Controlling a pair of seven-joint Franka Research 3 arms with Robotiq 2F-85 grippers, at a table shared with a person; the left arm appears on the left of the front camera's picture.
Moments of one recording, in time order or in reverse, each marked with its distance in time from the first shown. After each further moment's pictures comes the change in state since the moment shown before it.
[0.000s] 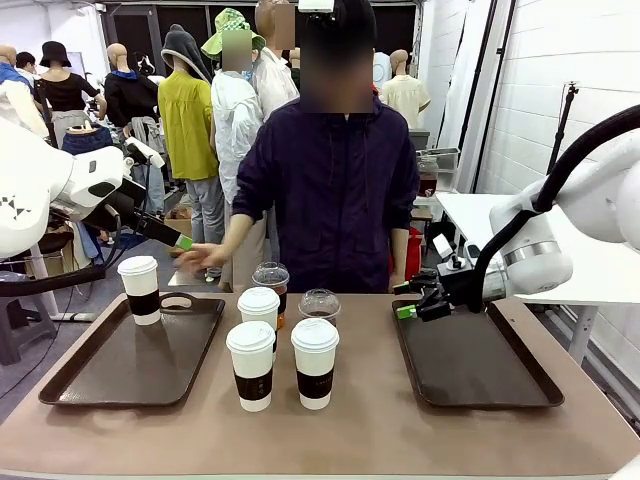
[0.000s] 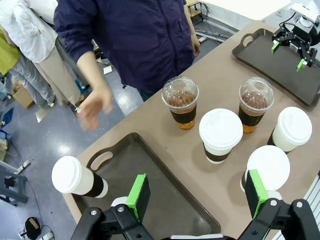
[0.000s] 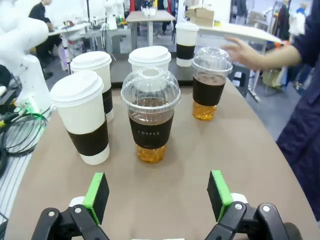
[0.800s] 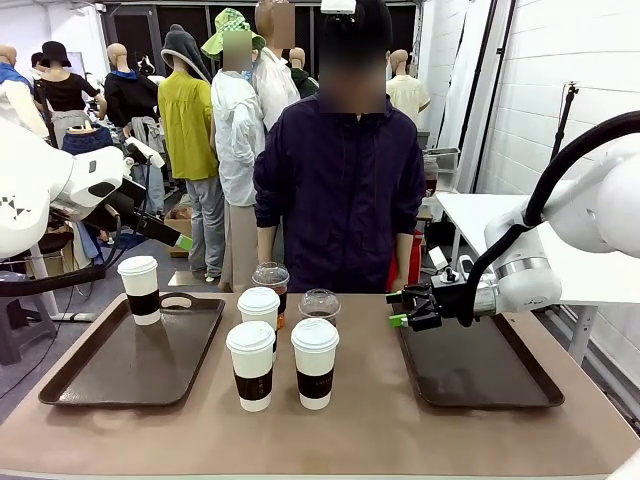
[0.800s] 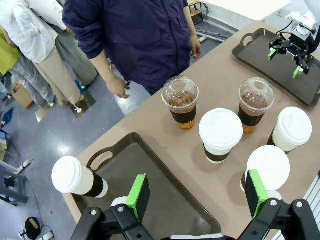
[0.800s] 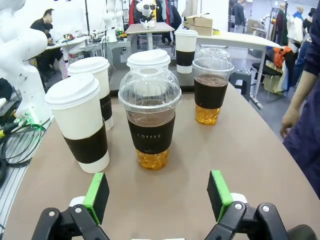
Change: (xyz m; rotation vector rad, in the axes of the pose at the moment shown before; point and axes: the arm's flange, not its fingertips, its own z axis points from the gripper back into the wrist) left arm 0.000 0.000 0.000 0.000 0.000 0.000; right arm -0.022 0.001 -0.017 0.002 -0.062 -0.038
